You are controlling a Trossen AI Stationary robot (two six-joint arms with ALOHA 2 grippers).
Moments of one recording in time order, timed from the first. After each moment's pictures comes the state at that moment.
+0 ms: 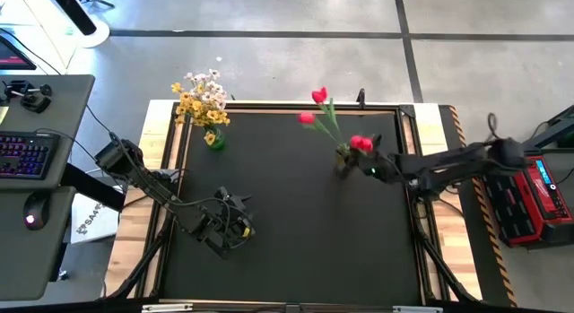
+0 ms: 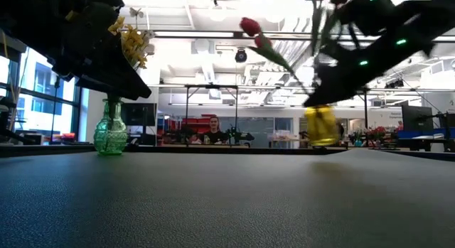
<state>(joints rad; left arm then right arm) -0.65 1.61 0.80 -0.36 -1.03 -1.04 -0.09 1.17 0.41 0.21 0.67 0.24</state>
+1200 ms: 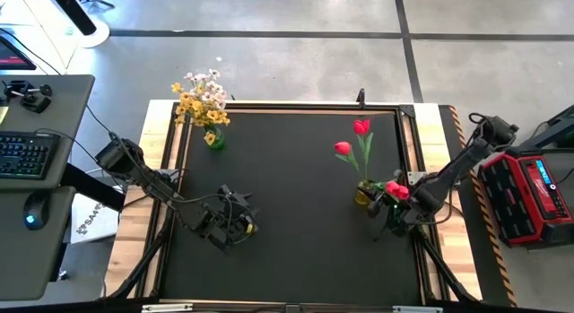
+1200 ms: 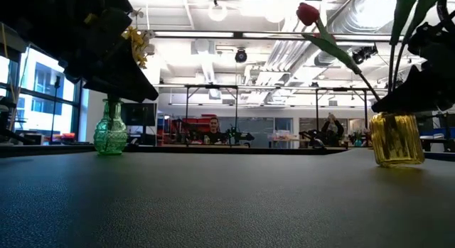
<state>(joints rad) -0.61 1.61 0.80 -0.33 -1.01 -1.02 0.75 1.00 0.31 -0.54 1.08 1.29</state>
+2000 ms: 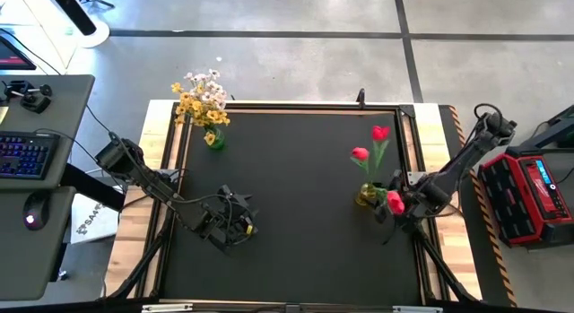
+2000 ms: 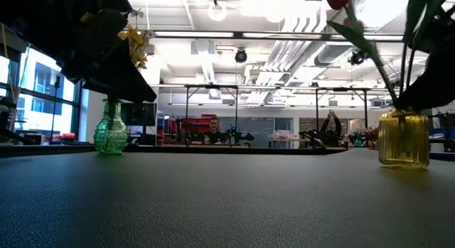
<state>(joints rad) -0.61 1.61 0.80 -0.33 -0.99 -0.99 0.78 0.85 0.34 -0.63 0.89 1.15</state>
